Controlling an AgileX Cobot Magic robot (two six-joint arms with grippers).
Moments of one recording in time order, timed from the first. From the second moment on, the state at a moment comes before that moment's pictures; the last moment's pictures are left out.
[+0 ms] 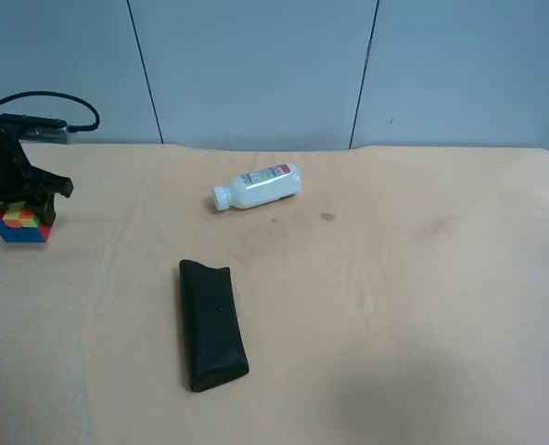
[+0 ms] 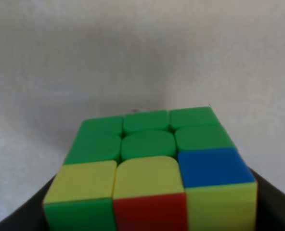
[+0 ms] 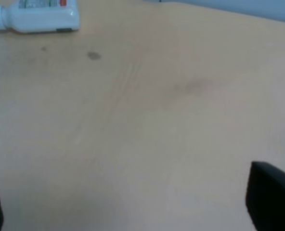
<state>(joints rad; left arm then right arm) 0.06 1.93 -1.22 0.20 0.70 -0.07 0.25 0.00 -0.50 0.04 1.07 -0.13</state>
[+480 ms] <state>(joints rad) 0.06 1.97 -1.22 0.25 0.68 -0.06 0.25 0.00 -0.50 0.04 1.07 -0.13</state>
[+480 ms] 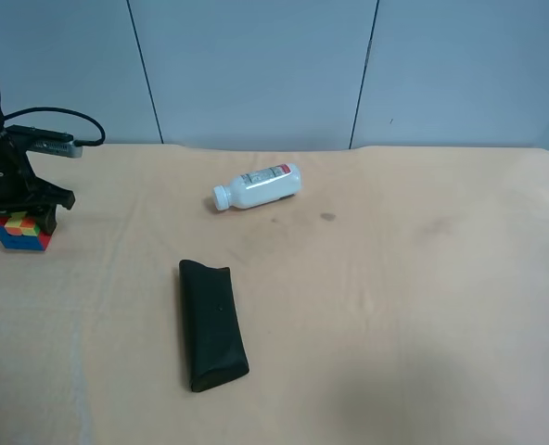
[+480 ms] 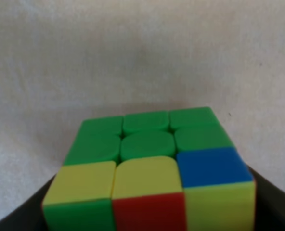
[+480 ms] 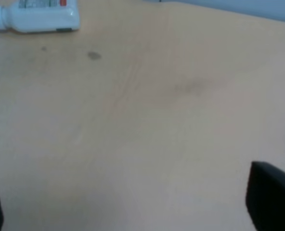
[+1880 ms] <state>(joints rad) 0.06 1.20 -1.22 0.18 1.17 -0.07 0.25 0.00 -0.50 0.04 1.07 -0.13</state>
